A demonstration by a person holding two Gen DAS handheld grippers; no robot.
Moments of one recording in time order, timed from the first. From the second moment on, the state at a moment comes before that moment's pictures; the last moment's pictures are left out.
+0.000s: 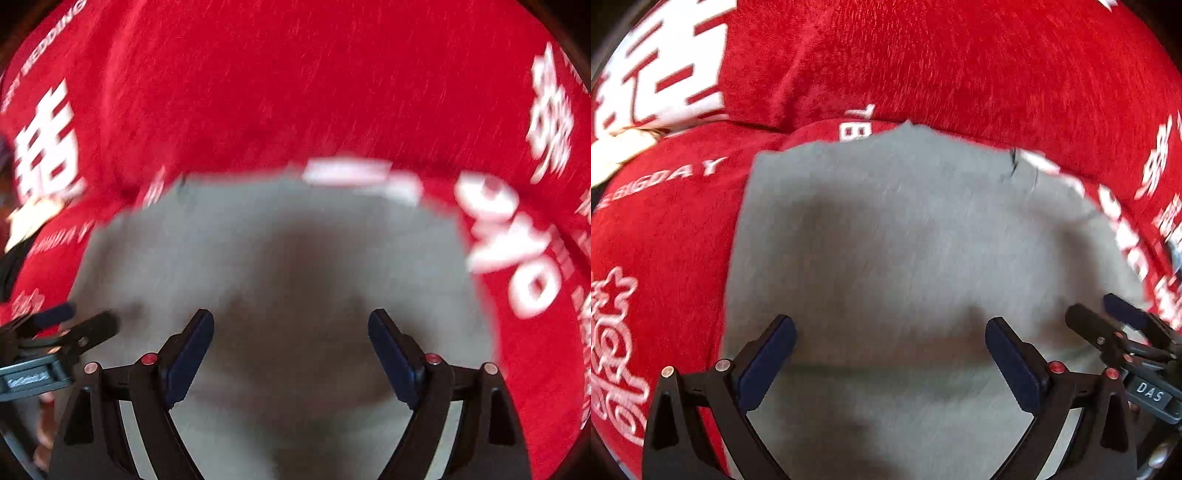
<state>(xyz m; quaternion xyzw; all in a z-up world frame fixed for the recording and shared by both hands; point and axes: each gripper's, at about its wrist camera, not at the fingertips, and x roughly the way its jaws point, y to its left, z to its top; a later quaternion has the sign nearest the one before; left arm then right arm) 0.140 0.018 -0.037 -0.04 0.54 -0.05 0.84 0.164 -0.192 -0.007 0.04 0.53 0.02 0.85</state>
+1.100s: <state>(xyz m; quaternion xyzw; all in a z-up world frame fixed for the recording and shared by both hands) -0.022 0.021 -0.049 0.00 0.49 -0.07 0.87 -0.011 -0.145 -0.027 -0.08 0.50 0.08 0.86</state>
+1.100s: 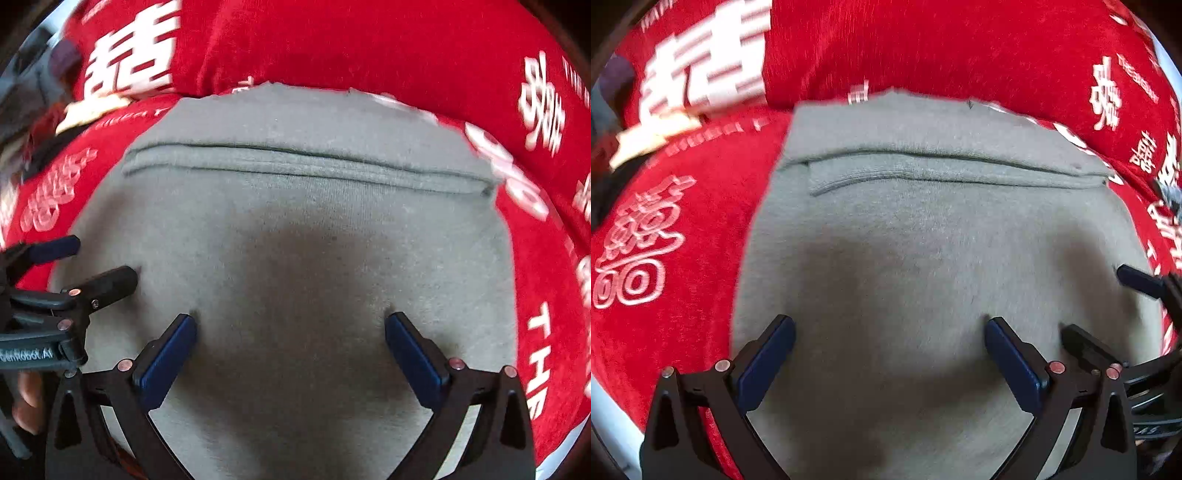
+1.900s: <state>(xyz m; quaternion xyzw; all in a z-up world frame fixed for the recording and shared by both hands) -0.094 0.041 -0.057 0.04 0.52 -0.09 0.85 -0.133 -0.173 -0.042 -0.27 0.49 0.14 0.82</state>
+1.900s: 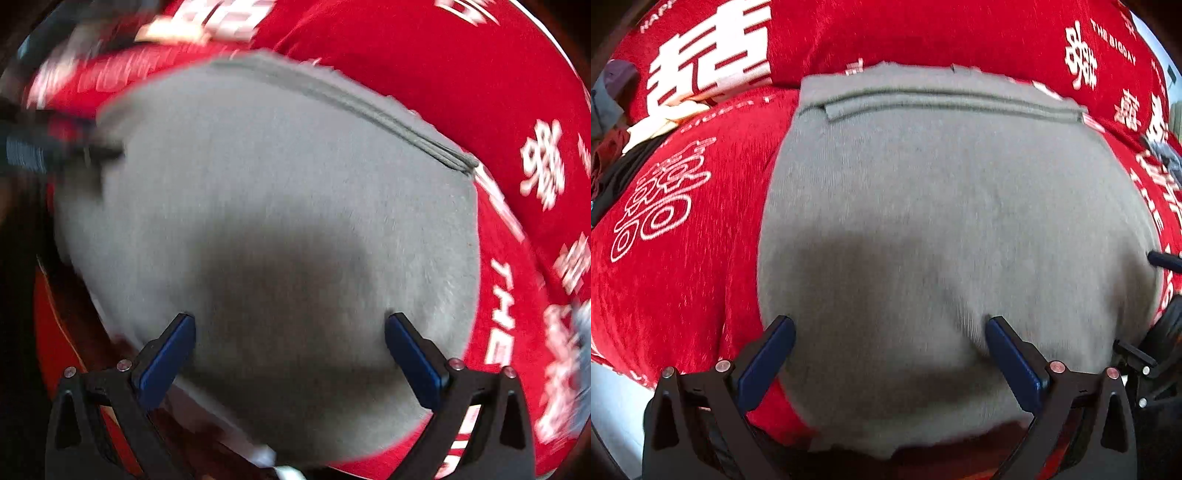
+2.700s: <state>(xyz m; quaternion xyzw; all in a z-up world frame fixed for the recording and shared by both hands) -0.108 0.006 -0.061 0.10 0.51 -0.13 0.84 -0.123 -0.136 -0.044 -0.28 0.44 0.22 0.82</state>
